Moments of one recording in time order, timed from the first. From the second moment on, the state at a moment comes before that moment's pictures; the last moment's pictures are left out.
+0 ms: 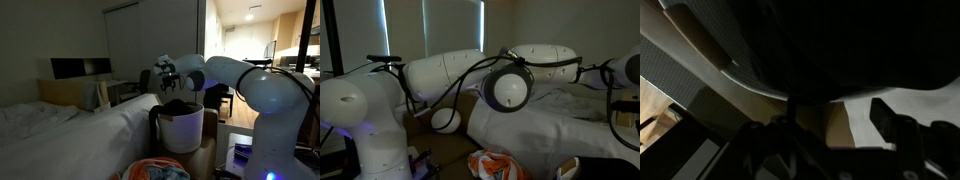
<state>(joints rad) -0.59 1.29 -0.19 -0.35 -0.06 1.77 0.21</state>
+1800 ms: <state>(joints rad) -0.33 1.16 -0.20 -0.34 -0.08 1.87 0.28</state>
